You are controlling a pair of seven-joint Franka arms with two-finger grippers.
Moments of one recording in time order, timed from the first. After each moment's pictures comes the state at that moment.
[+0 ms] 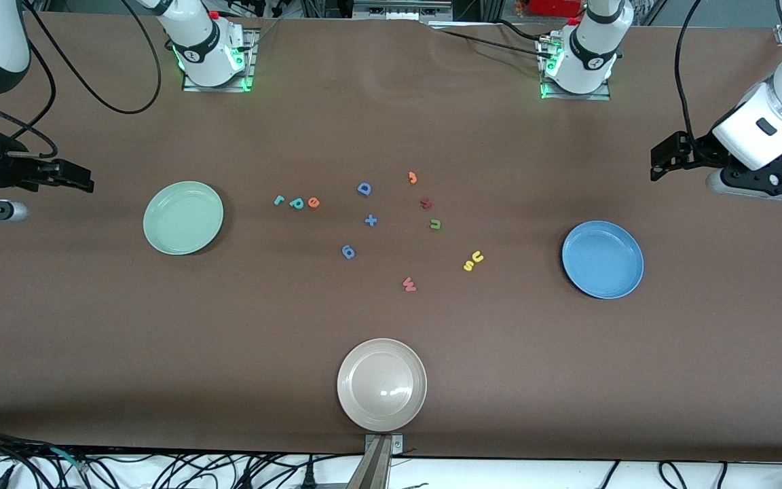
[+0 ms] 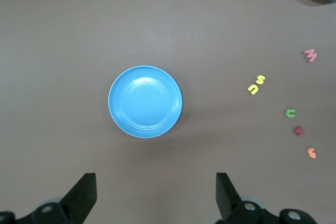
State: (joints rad) left arm -0.02 0.03 -0.08 -1.60 -0.01 1.59 0.02; right arm 0.09 0.11 -0.13 -1.65 -0.03 1.61 -0.04
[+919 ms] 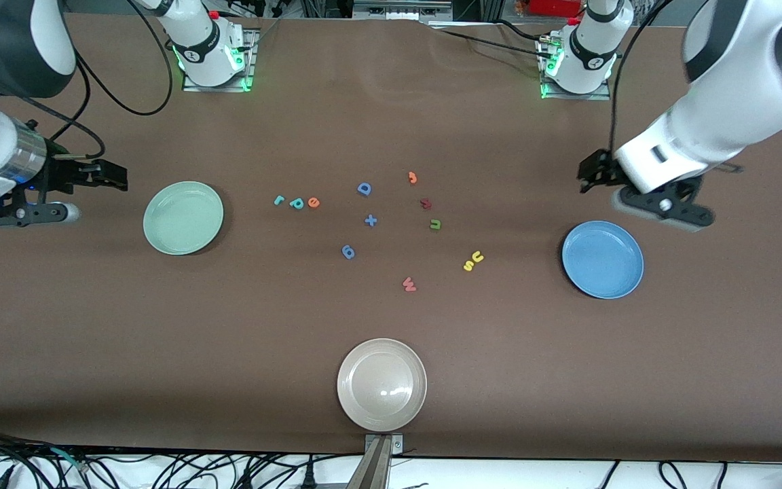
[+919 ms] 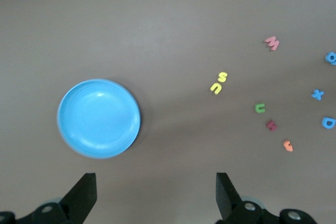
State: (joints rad) left arm -0.15 0.18 -0.11 -1.59 -0.05 1.70 0.02; right arm 0.19 0.13 -0.12 -1.65 -0.02 1.59 0.00
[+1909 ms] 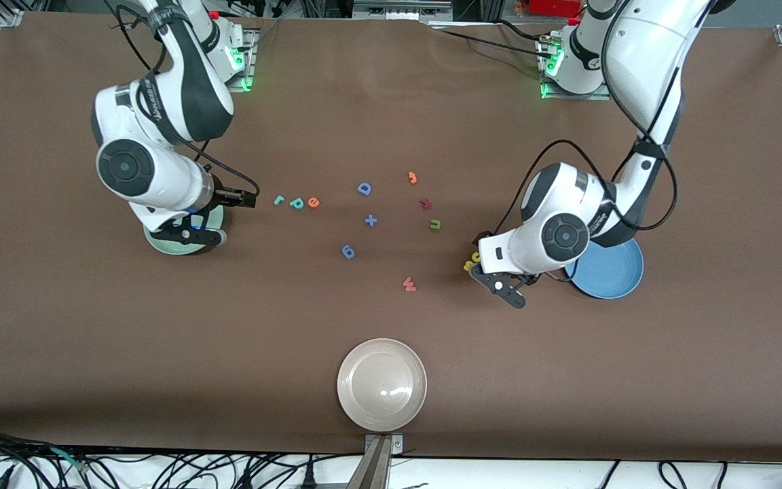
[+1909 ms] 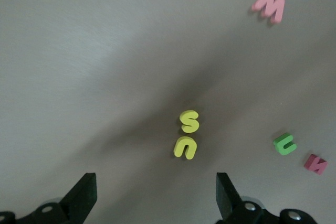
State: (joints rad) left arm -0.27 0.66 -0.16 -1.59 -0.05 2.10 0.26; right arm 0.43 0.26 -0.10 -1.88 0.08 1.84 0.41
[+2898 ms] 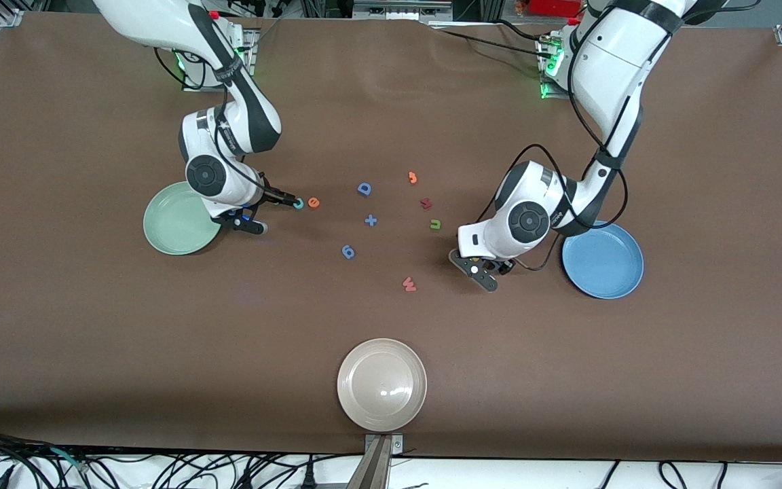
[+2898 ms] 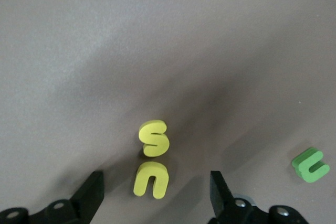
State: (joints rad) left arm -0.32 0.69 -0.16 -1.78 -0.04 2.38 0.27; right arm 0.43 0.39 -0.01 -2.21 0.22 2.30 0.54
